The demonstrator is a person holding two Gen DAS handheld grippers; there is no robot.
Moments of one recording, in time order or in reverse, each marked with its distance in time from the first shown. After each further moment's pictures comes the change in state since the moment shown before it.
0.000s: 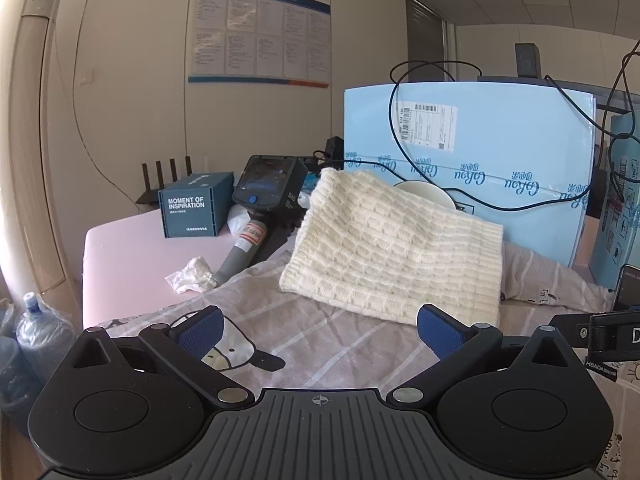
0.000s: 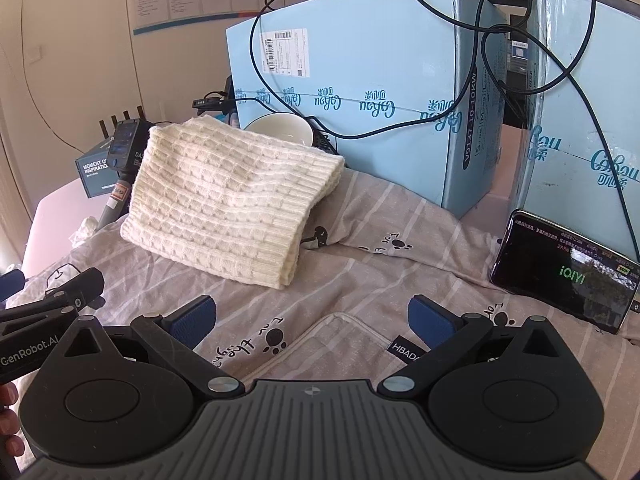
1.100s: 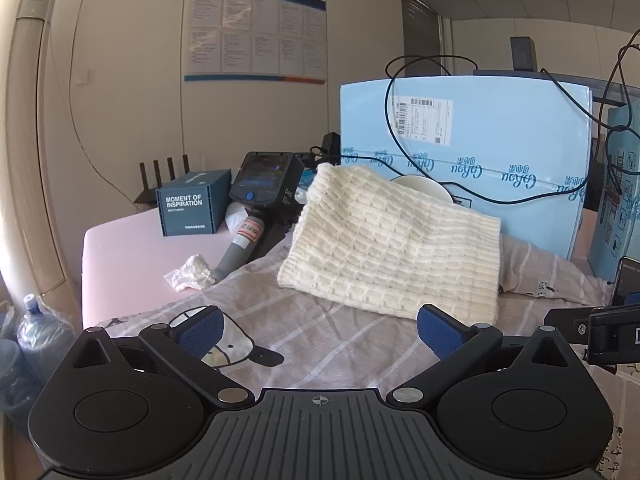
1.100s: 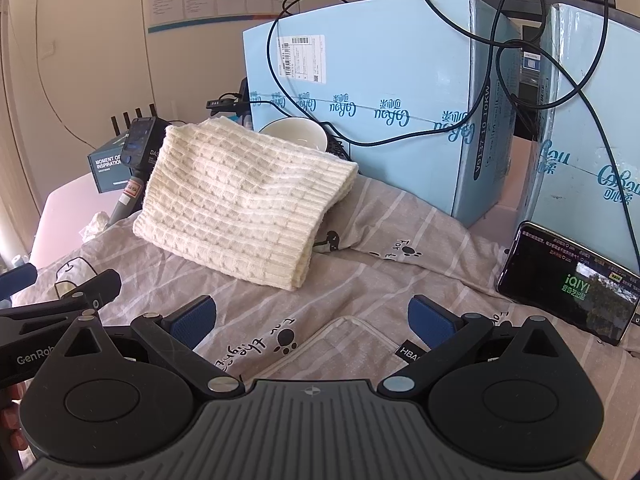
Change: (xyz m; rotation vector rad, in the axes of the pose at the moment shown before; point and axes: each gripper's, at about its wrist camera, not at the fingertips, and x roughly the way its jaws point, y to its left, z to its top) left arm 0.001 -0.001 -0.001 0.007 0.012 -0.007; right arm -0.005 0.006 -0.001 -0.038 -0.010 0.021
